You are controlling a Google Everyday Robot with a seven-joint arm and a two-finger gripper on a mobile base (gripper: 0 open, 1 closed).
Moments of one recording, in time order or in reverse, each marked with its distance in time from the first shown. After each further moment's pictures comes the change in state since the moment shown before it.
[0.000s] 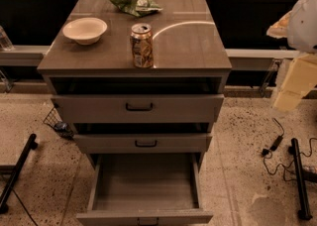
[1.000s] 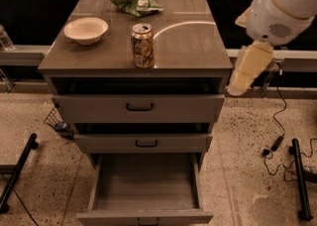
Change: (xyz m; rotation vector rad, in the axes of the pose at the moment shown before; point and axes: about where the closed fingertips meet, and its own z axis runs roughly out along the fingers) arm -0.051 -0.051 0.040 0.051 -0.094 -0.014
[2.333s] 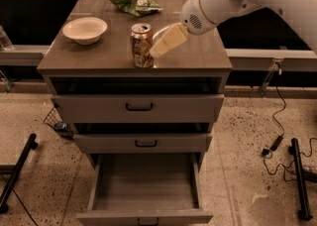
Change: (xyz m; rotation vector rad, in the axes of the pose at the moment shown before) arm -0.139 -0.097 0.110 0.015 -0.446 0.315
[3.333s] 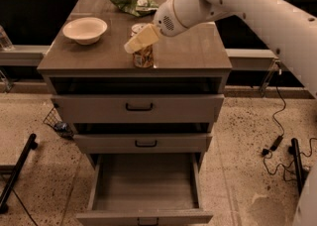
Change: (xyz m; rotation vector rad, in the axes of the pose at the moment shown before) arm -0.043 0.020 0.064 -0.128 -0.114 0.064
